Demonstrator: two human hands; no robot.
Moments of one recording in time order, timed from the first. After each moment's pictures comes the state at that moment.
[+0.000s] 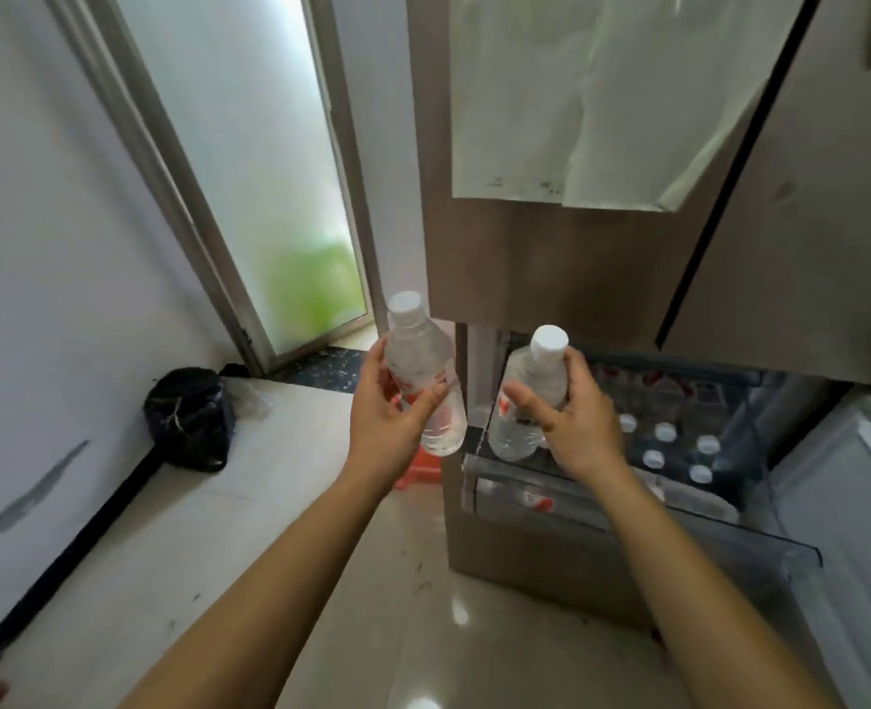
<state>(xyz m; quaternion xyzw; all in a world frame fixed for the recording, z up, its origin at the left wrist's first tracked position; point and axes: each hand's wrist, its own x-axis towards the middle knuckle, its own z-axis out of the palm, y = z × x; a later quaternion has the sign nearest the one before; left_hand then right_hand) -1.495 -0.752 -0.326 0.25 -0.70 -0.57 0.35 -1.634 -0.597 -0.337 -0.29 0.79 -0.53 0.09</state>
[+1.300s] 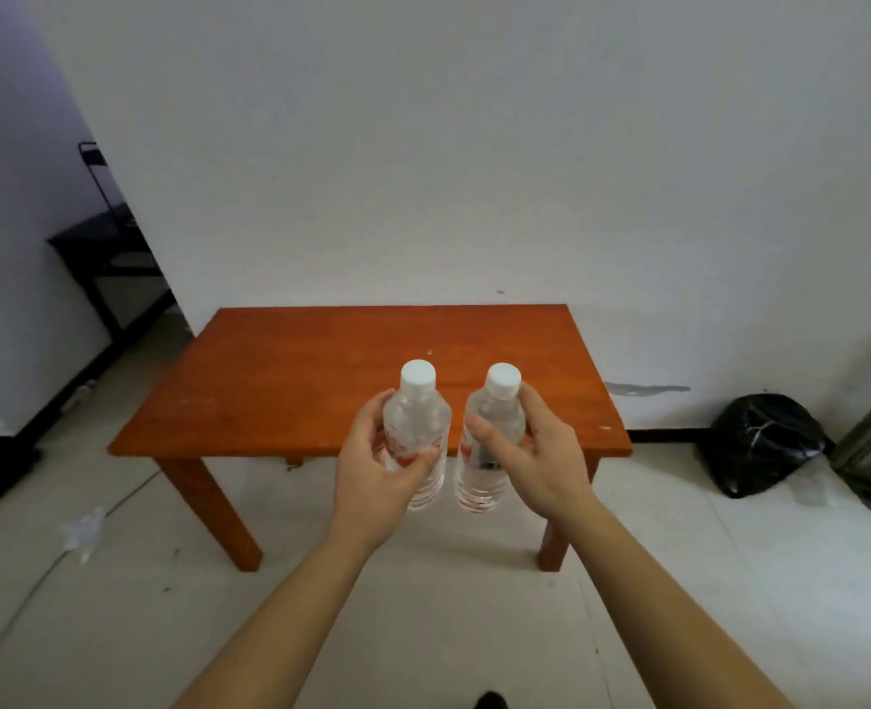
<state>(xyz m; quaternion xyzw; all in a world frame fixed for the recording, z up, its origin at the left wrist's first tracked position) -0.636 -0.688 -0.340 0.65 -0.43 -0.17 0.60 -0.802 -0.793 -0.329 -0.77 0.37 -0.36 0.38</state>
